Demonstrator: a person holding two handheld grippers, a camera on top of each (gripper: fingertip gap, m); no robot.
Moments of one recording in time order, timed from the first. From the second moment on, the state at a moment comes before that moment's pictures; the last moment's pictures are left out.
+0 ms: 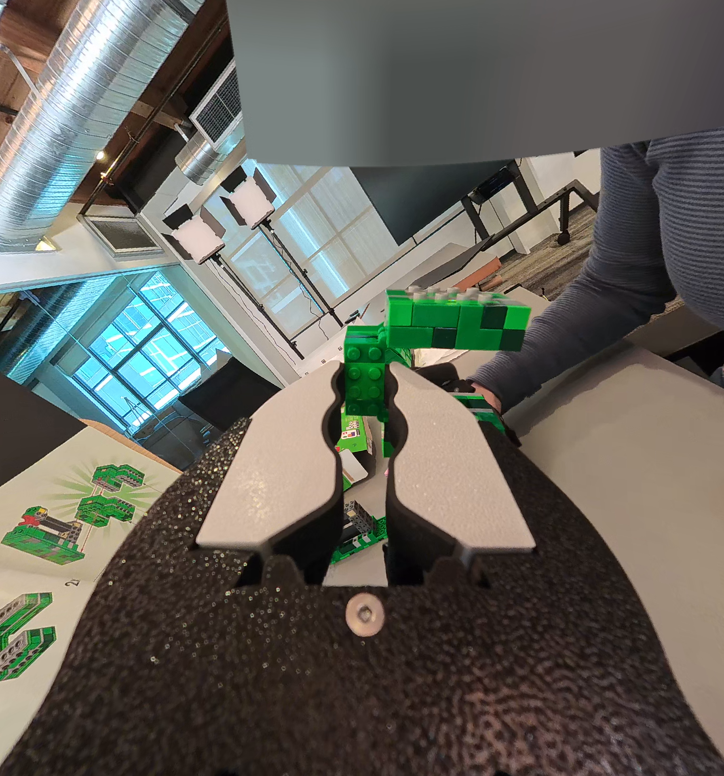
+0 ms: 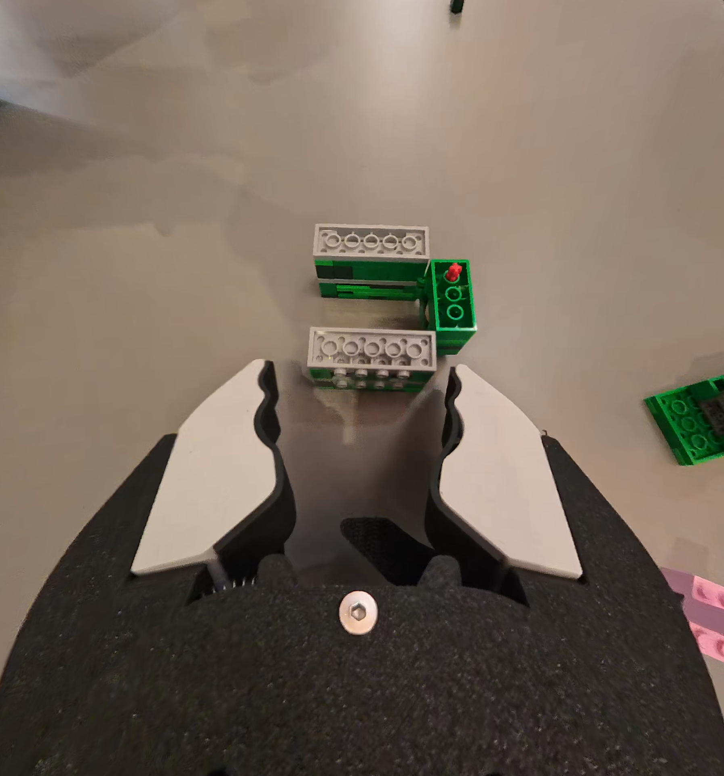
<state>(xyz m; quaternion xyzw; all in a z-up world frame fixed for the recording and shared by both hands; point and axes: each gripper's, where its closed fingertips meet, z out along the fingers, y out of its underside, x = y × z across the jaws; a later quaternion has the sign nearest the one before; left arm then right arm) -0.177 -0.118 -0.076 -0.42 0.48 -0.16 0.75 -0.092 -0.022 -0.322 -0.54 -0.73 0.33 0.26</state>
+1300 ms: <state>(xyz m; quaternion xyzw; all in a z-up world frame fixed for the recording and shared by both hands) -0.172 -0.114 -0.081 -0.43 0.49 -0.15 0.74 -0.042 -0.003 -0.272 -0.48 -0.87 -0.05 -0.02</state>
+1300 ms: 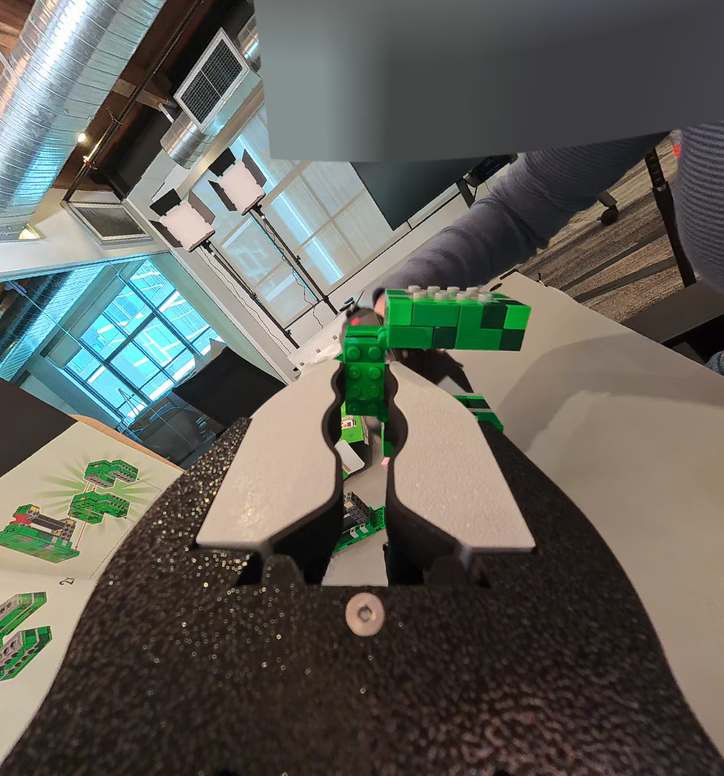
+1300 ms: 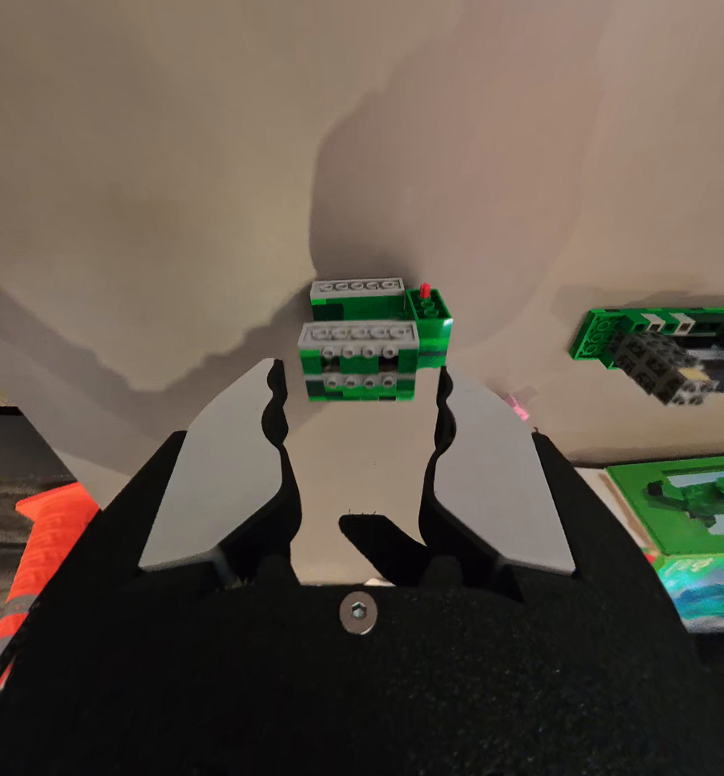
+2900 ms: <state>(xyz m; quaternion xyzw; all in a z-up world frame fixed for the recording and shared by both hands) -0.129 -0.056 -0.145 -0.53 0.51 -0.24 0.64 -0.080 0.009 -0.303 -0.38 -0.79 0.42 0.25</state>
